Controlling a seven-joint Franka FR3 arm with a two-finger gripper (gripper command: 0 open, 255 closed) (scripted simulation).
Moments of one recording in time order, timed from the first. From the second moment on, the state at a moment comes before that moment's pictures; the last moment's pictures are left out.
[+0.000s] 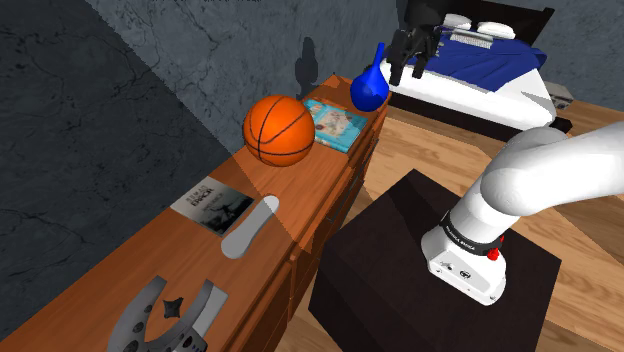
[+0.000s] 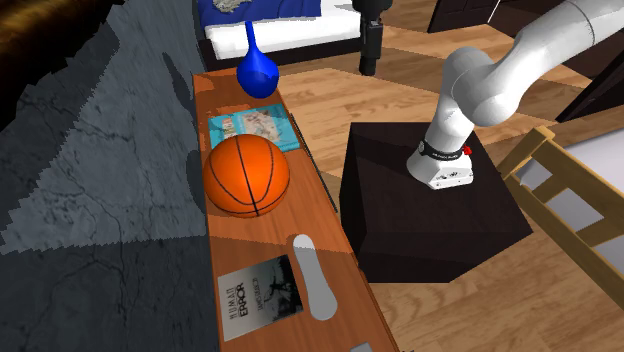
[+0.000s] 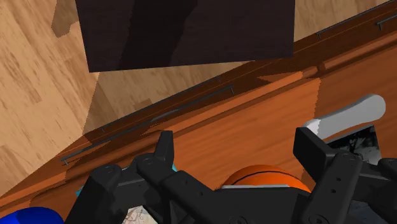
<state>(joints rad) -0.01 -0.77 0.03 -2.42 0.07 1.55 0.05</state>
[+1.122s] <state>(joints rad) 0.00 -0.75 0.46 -2.66 0.39 1.90 0.71</state>
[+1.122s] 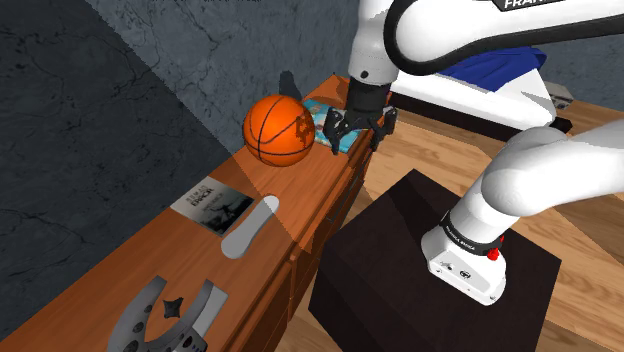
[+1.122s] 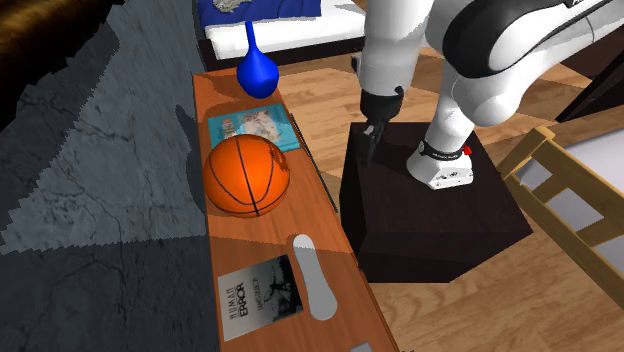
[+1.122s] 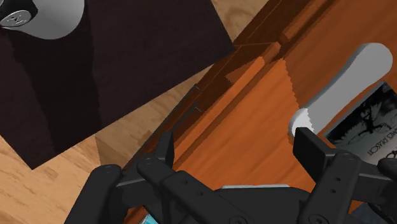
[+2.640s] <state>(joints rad) -0.09 0.42 0.83 -2.22 -0.48 2.46 2.29</state>
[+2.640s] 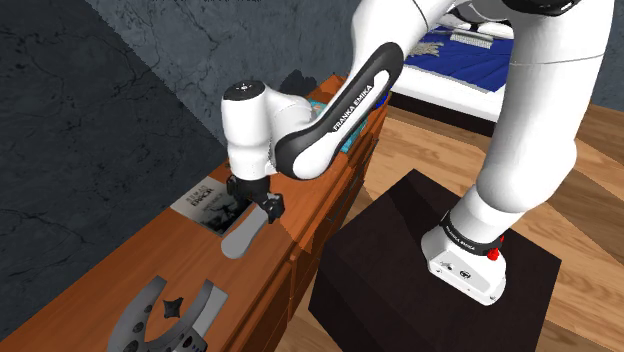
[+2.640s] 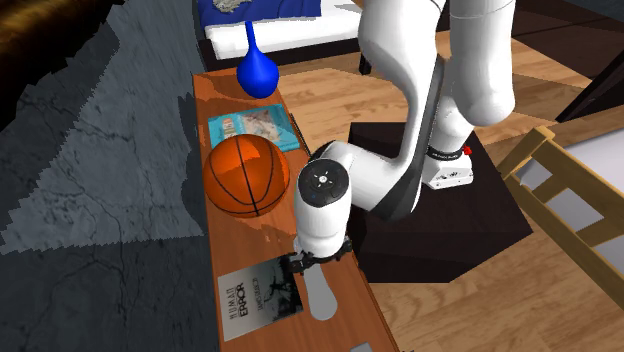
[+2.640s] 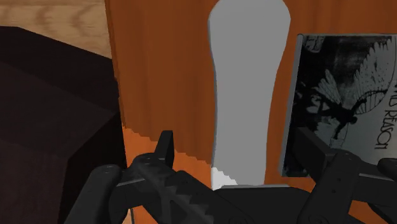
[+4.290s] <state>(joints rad) 0.05 0.58 0.68 -2.13 -0.62 2.51 2.44</state>
